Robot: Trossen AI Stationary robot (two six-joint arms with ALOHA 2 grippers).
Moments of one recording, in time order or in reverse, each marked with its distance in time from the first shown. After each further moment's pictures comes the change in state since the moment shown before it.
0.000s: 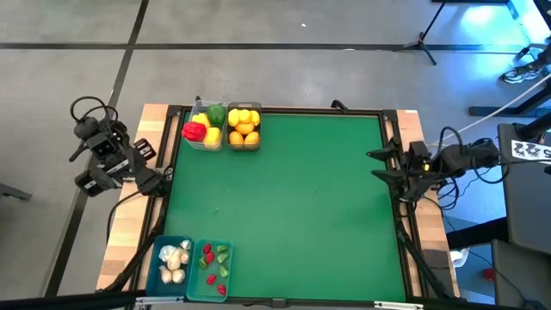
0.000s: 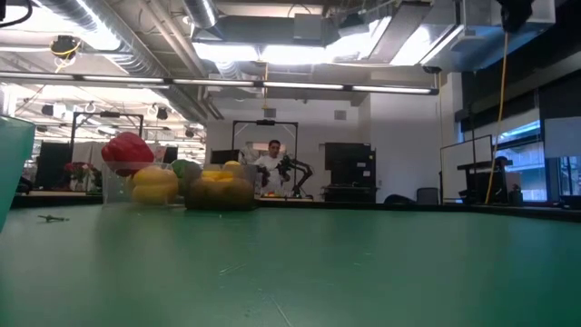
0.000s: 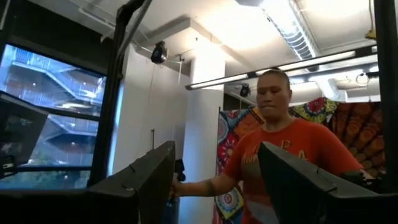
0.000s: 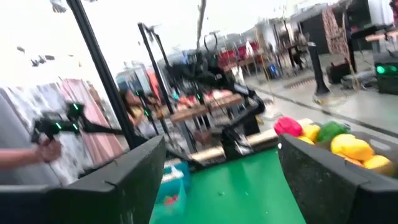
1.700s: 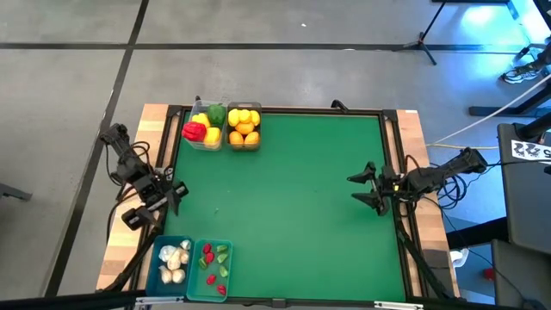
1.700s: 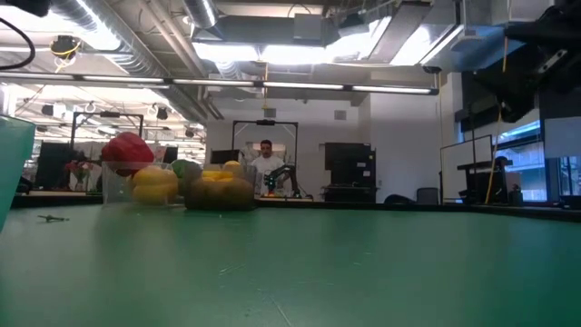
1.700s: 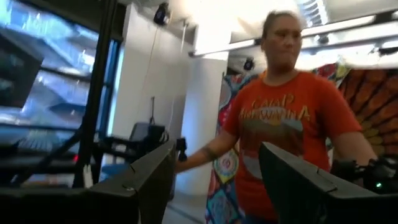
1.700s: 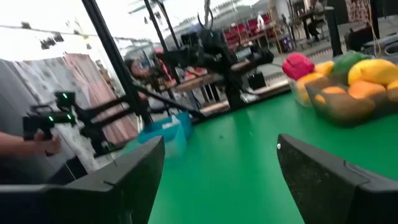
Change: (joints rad) left arm 0.000 0.000 -0.573 0.471 0.005 -0.053; right arm -0.001 -0.214 -0.526 0.231 -0.071 0.069
